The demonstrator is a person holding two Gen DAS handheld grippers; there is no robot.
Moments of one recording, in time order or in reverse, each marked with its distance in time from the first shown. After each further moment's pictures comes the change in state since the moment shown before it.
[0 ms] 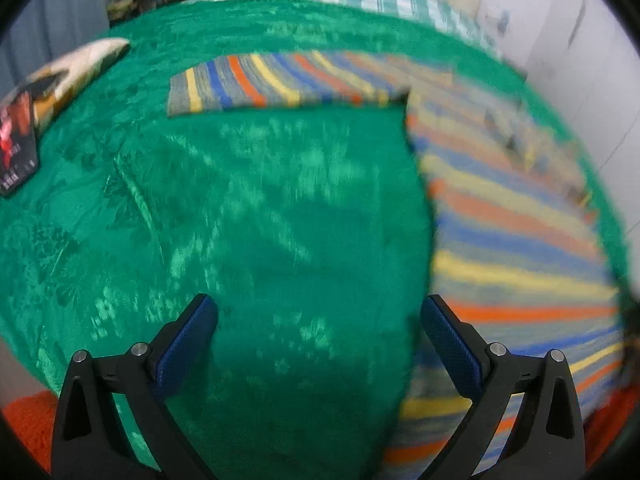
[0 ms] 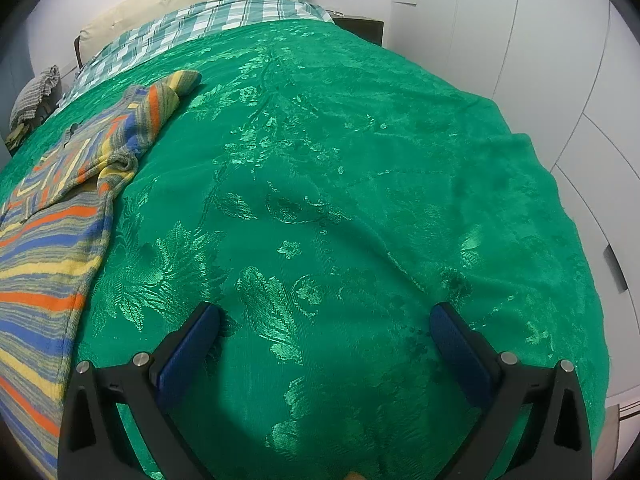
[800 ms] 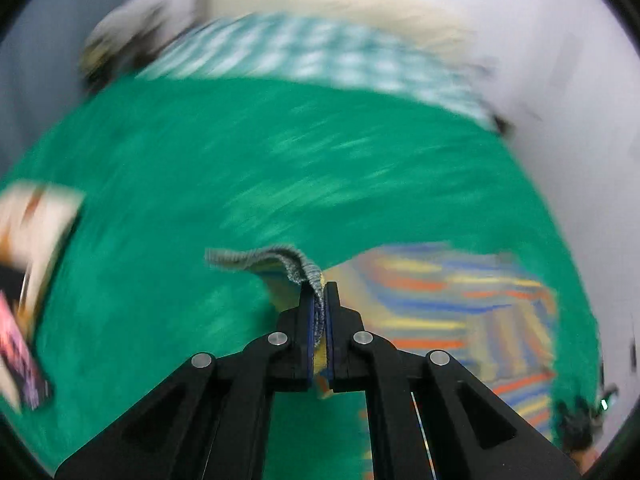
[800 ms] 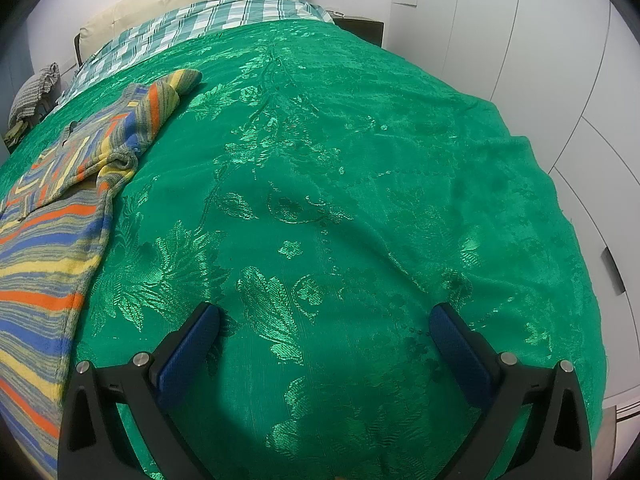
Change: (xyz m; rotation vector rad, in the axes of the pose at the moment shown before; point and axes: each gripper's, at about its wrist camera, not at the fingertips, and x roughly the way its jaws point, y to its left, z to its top) left arm -0.024 -0.081 0.255 0.159 -0.132 -0.070; right arm -0.001 0.001 -0.001 -0.005 -0.003 -0.010
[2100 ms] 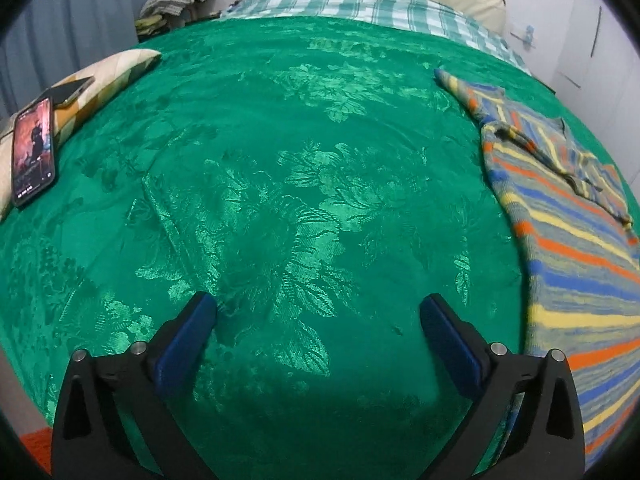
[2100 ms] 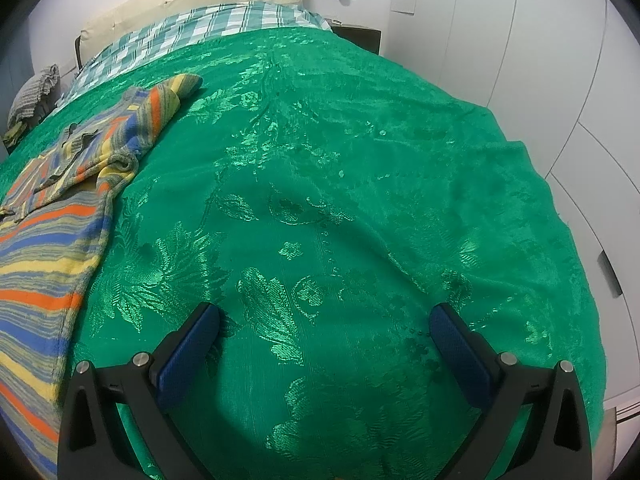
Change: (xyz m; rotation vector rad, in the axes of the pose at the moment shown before) left arm 0.021 0.044 -0.263 -0.115 0.063 0.239; right arm -0.002 0.001 -0.004 -0.004 -0.034 -0.013
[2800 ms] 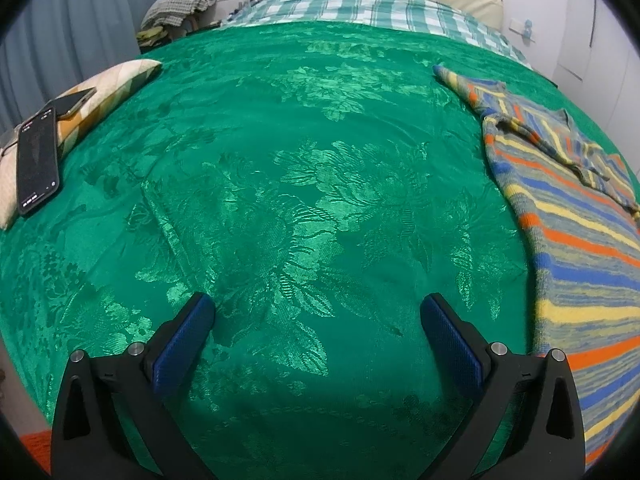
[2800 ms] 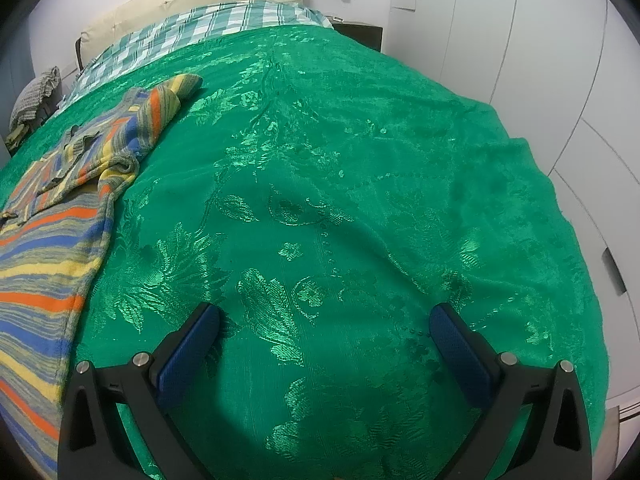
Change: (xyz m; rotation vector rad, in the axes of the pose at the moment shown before) left arm 0.003 -0.003 -0.005 0.027 -0.028 0.034; right arm 0.000 -0.004 0.002 0.010 0.010 0.020
